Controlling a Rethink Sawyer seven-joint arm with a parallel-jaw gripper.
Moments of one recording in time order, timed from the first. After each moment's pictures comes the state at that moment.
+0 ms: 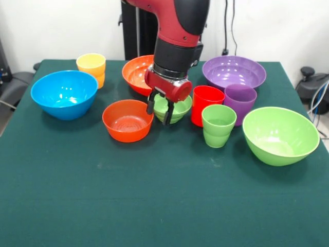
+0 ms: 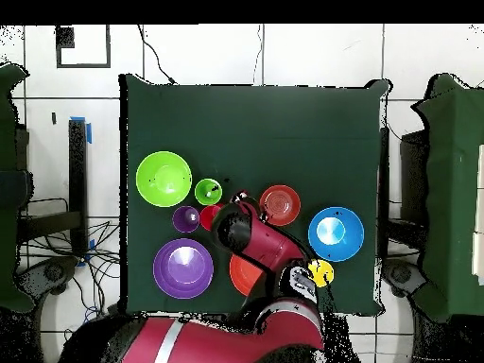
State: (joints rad) arm -0.12 -0.45 -0.17 1.89 0.35 -0.07 2.03
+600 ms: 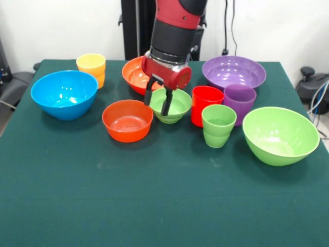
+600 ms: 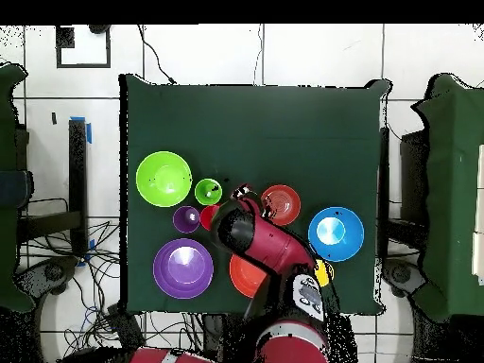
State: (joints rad) arm -0.12 -0.55 -0.18 1.90 0.34 -0.04 2.03
